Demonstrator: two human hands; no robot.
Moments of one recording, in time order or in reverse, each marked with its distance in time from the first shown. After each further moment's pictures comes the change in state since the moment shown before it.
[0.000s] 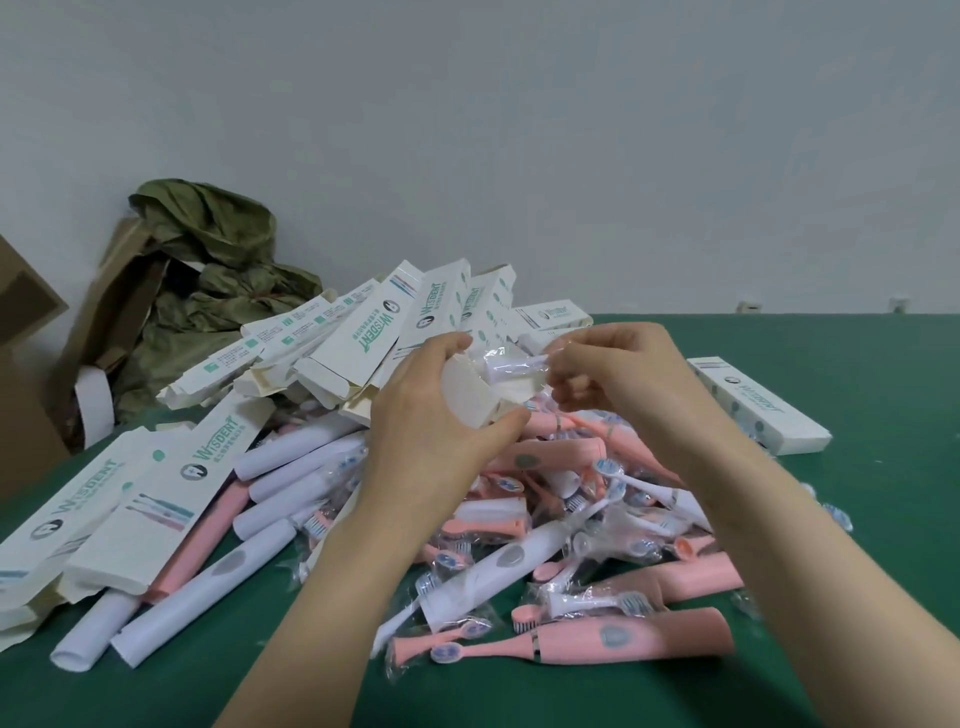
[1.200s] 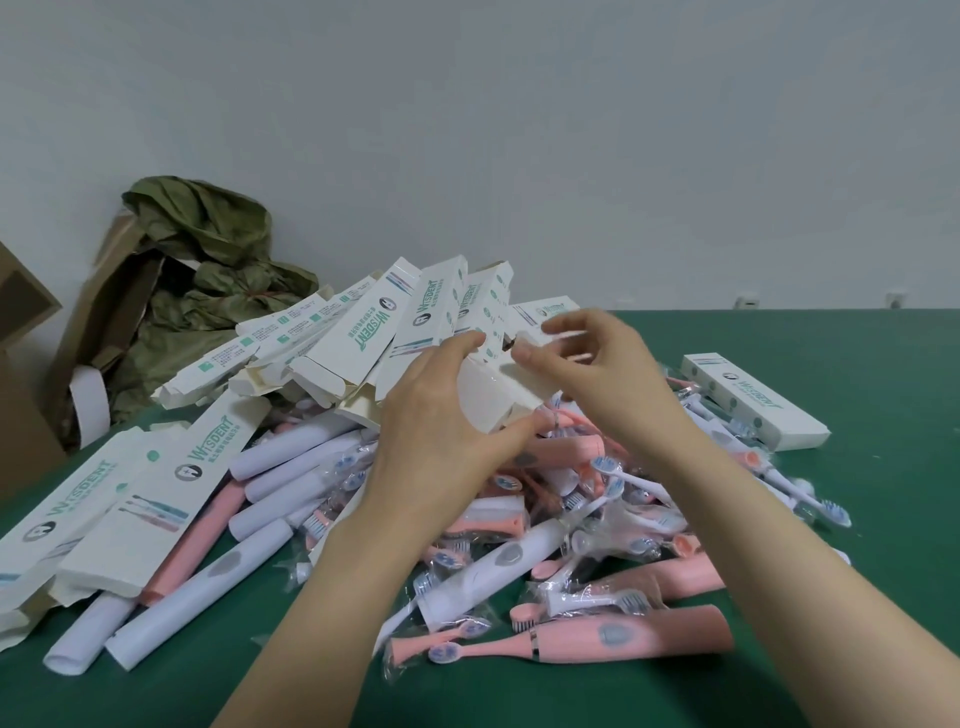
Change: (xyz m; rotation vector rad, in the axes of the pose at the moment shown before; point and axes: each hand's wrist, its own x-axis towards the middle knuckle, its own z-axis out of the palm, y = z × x) left_hand 0.000 0.003 0.003 -0.024 -0.077 0.077; right_hand 0.012 0.020 0.014 -0.198 0.093 -0.134
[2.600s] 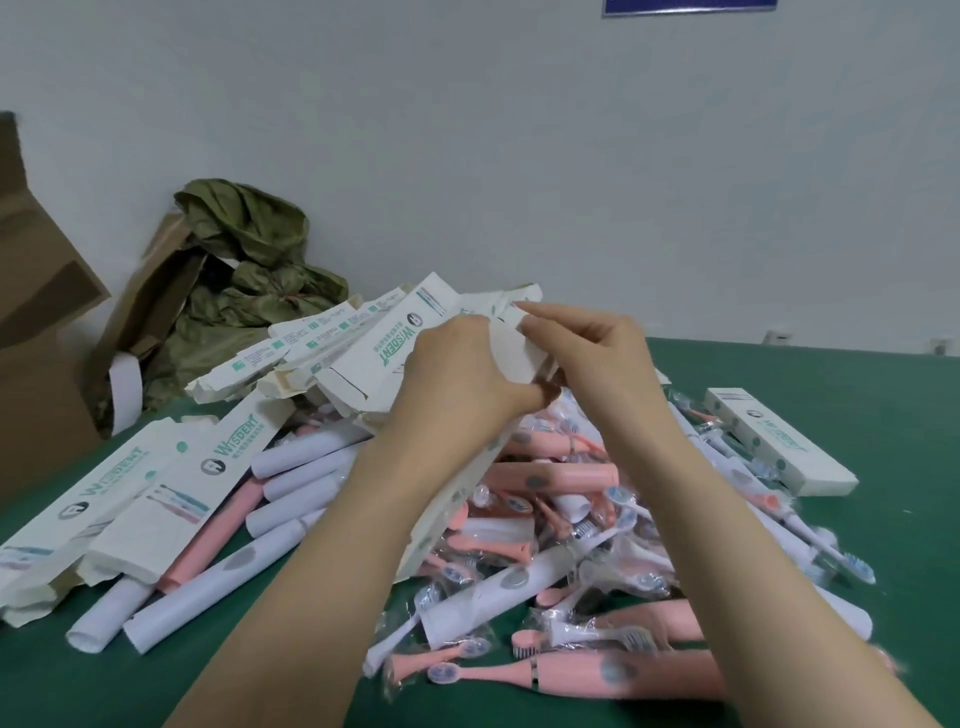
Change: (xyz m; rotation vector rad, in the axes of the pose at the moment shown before) left_hand 0.048 0.023 -0.011 0.207 -0.073 -0.068; right_hand 0.016 -0.027 0.016 0.286 -0.069 -0.110
